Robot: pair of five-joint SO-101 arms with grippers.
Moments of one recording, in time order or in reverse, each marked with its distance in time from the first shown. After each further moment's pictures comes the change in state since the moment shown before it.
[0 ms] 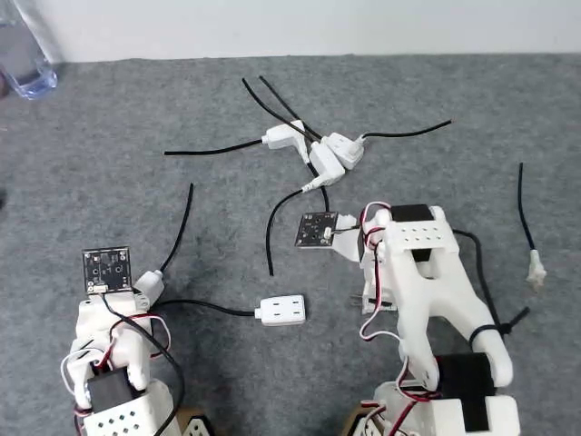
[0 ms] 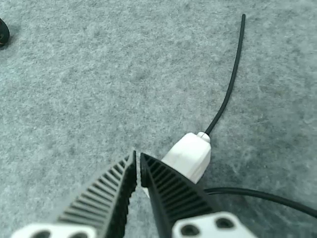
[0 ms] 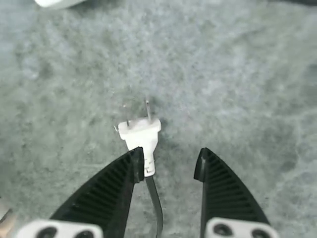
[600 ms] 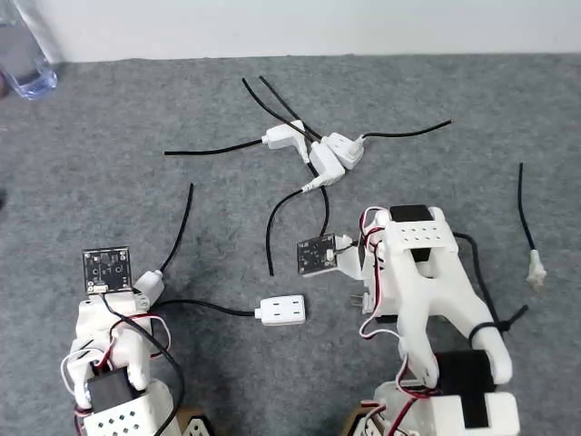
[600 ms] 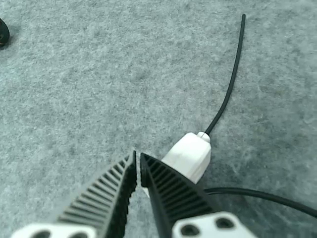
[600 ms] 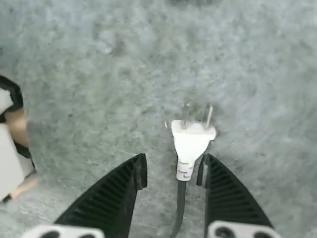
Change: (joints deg) left arm 0.0 0.0 0.0 0.0 0.0; right arm 0.1 0.7 0.6 6.9 16.0
